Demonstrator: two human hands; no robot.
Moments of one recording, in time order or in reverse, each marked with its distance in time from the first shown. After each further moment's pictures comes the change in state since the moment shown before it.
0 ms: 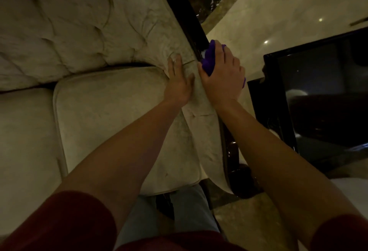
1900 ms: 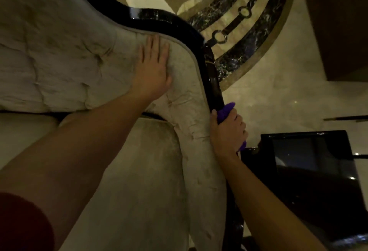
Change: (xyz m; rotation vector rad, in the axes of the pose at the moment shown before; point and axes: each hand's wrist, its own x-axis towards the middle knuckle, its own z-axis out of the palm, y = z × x) left_hand 0.138 0.008 -0.236 0.732 0.407 0.343; right_hand 0.076 -0.072 0.015 -0.065 -0.115 0.264
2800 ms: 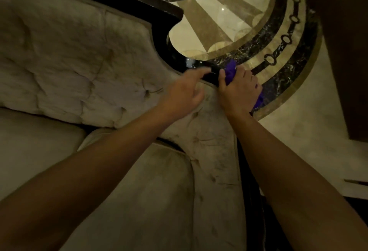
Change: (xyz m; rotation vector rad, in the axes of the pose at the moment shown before) left_hand 0.008 -0.036 -0.094 -0.566 0.234 0.002; right_hand 0.124 -0.222 -0.048 0.042 0.339 -0.471
